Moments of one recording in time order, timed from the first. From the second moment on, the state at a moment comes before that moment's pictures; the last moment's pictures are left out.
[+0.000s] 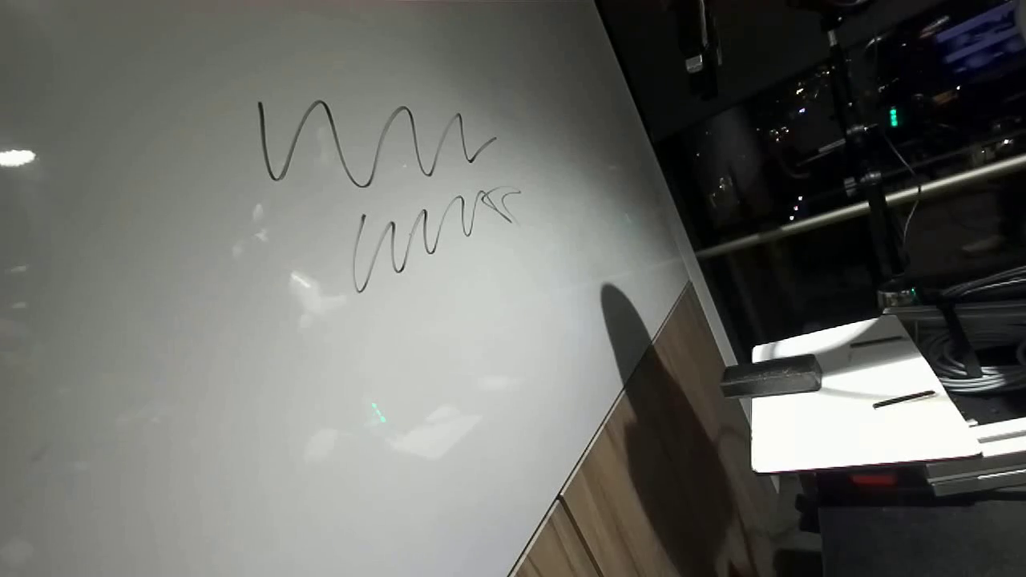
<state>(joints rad) 0.00 -0.91 -0.12 -2.52 0.02 1.83 -0.15</state>
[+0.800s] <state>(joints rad) 0.10 -0.86 -0.02 -2.73 0.14 2.07 -0.14</state>
